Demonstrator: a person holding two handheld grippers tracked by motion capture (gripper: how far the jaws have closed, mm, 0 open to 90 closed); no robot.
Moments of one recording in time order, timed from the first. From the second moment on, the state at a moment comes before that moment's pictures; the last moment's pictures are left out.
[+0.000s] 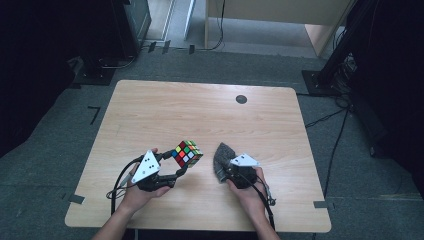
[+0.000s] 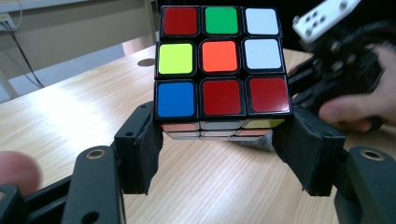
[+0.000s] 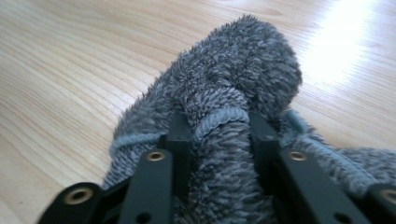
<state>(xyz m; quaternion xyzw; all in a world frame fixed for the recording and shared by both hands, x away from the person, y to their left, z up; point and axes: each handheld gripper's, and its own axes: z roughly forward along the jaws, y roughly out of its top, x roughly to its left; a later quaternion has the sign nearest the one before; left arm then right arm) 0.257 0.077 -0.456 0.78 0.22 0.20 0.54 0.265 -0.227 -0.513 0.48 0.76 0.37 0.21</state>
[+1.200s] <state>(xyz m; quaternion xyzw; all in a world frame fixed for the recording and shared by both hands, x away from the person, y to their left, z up) 0.232 0.037 -0.468 0.84 0.14 0.26 0.46 0.201 -0.172 -0.425 0.29 0.78 0.45 0.33</state>
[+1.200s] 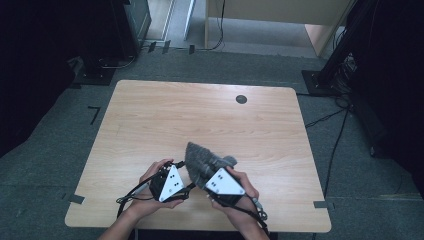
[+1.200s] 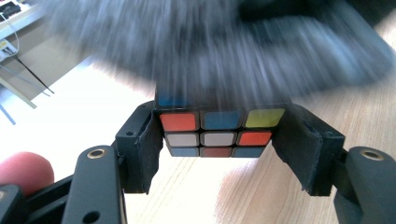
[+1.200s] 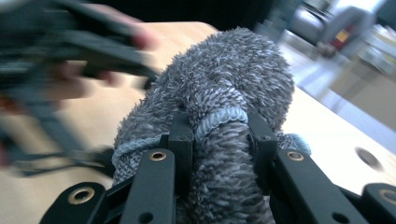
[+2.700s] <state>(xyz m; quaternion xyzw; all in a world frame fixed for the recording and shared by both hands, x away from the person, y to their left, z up) 0.234 0.055 -0.456 0.81 0.13 0.23 0.53 0.211 -0.197 -0.425 0.34 0.74 0.52 0.23</state>
